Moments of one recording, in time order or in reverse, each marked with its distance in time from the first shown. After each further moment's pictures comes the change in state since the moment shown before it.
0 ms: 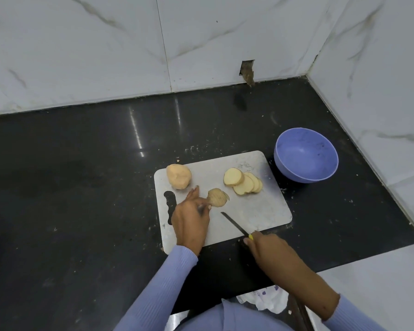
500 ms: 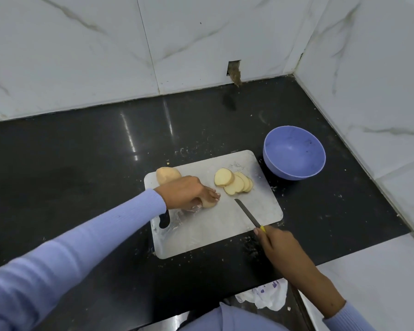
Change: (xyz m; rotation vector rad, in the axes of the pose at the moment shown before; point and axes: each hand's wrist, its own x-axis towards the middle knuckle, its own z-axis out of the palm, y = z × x) left_hand 0.099 0.011 -0.026 0.447 -0.901 0.947; right_hand -0.003 0.036 -0.001 0.278 0.132 0.105
